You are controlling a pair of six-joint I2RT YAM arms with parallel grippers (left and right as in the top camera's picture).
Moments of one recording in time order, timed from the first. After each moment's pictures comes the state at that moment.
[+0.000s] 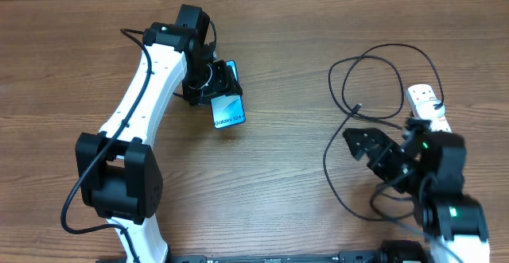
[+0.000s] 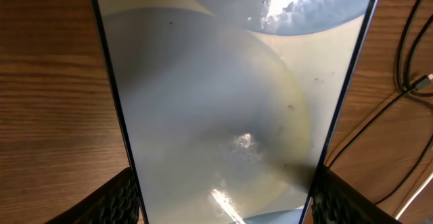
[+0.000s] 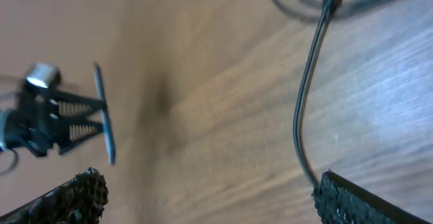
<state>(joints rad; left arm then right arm) -0.23 1.97 1.73 -1.21 0.32 -0.42 -0.03 0.77 0.66 -0.69 -0.49 0.68</state>
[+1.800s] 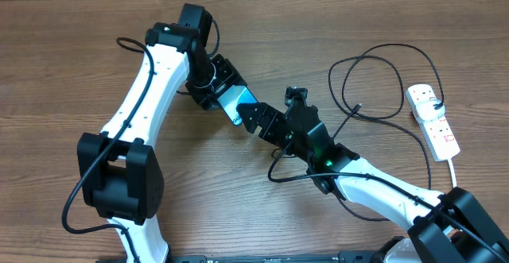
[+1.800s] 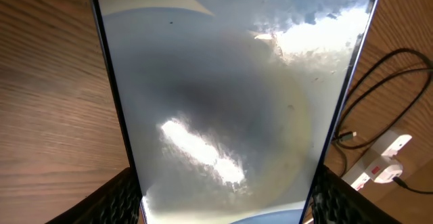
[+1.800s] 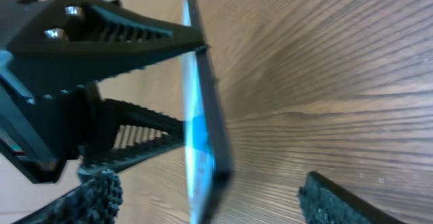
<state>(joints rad) -0.26 1.97 1.73 -1.17 0.39 -0.88 0.68 1.54 0.68 0.44 -0.14 1.13</state>
